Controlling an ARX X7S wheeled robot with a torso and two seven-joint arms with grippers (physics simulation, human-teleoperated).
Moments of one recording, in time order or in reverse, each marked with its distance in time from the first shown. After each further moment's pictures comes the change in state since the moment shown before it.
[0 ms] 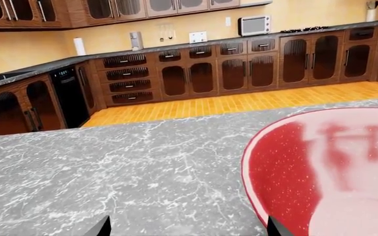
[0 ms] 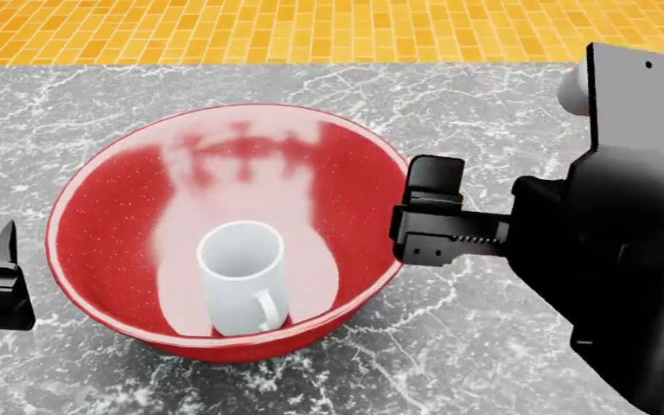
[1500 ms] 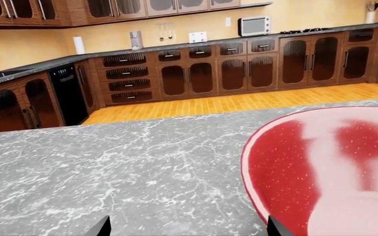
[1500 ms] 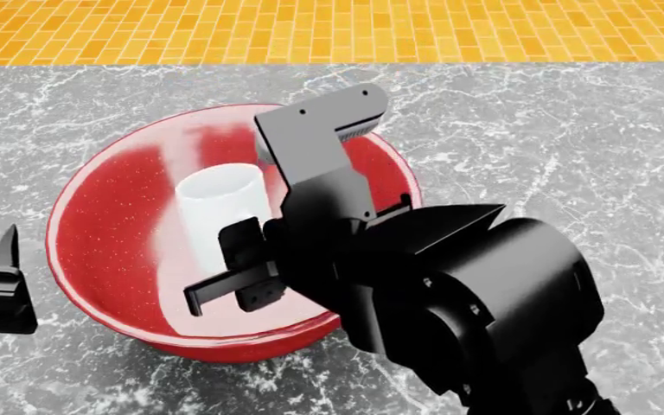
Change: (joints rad) left arm 0.018 0.019 -0.010 -0.009 0.025 0.024 0.021; right arm 0.070 -0.374 -0.372 0.157 -1.065 0.017 -0.987
